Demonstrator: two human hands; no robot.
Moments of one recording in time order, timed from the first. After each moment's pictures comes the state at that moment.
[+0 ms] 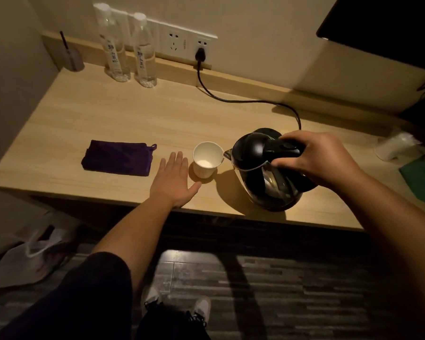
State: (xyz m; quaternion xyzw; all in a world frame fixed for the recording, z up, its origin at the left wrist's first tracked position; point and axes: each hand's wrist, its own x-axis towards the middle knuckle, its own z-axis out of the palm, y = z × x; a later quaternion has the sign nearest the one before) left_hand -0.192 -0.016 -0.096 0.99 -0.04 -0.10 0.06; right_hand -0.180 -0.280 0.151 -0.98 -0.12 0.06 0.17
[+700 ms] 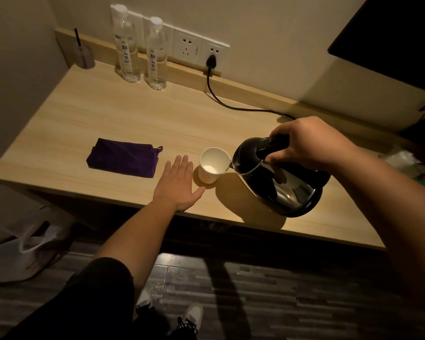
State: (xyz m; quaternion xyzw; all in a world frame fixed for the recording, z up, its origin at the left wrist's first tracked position) left_hand -0.192 -0.017 -0.099 0.99 -0.04 -0.09 0.07; right_hand -0.147 -0.230 0.178 -0.97 -0.21 0.11 0.00
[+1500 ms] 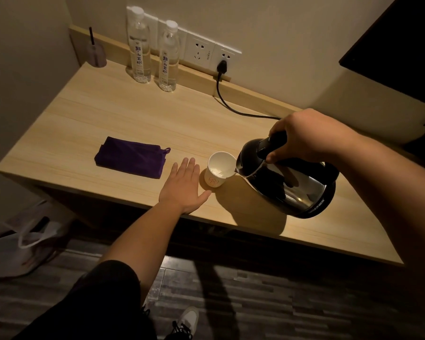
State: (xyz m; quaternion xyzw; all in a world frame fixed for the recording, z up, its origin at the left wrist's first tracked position) left_hand -0.194 -0.016 -0.098 0.99 -0.04 -0.08 0.08; right_hand -0.137 -0.192 0.194 -0.96 -0.23 0.14 -0.07
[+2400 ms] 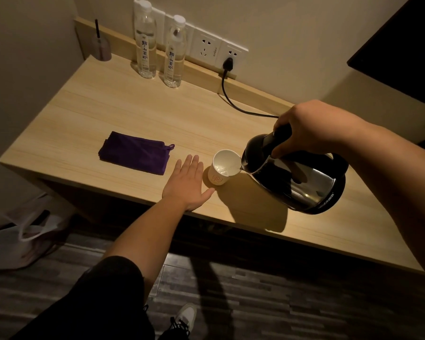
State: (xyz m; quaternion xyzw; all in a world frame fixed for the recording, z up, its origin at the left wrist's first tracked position) left_hand -0.194 -0.016 -0.099 0.99 -0.04 -0.08 0.09; right_hand -0.132 -0.177 0.202 -0.95 -0.24 0.16 -0.11
